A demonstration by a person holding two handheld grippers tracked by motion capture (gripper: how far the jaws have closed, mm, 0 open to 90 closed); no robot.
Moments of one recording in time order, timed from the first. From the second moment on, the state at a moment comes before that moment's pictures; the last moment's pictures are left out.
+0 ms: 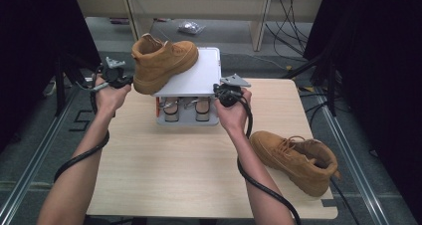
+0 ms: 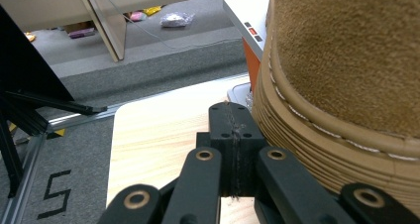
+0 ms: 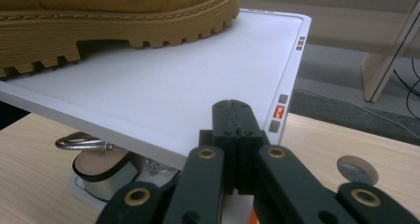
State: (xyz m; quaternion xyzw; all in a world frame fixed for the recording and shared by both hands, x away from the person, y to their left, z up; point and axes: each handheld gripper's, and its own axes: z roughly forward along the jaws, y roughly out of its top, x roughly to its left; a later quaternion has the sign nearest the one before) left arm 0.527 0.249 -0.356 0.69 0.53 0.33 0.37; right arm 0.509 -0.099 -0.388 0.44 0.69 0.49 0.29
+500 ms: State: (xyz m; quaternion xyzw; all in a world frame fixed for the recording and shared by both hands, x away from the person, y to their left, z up) left arm 0.516 0.228 -0.352 0.71 0.53 0.28 0.37; right arm 0.507 -0.097 -0.389 0.45 0.69 0.50 0.28
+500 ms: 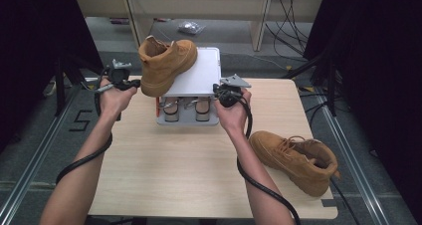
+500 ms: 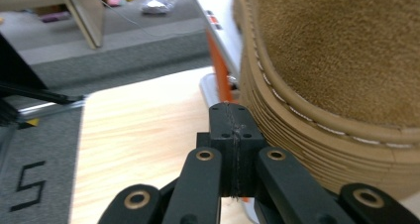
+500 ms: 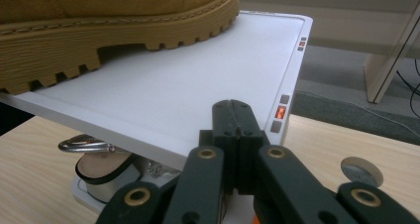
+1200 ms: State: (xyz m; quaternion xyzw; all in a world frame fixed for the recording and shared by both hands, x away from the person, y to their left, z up) left arm 0.510 0.200 -0.351 0.73 0.50 0.28 0.38; right arm 0.507 -0.098 -0.390 0.45 0.69 0.49 0.28
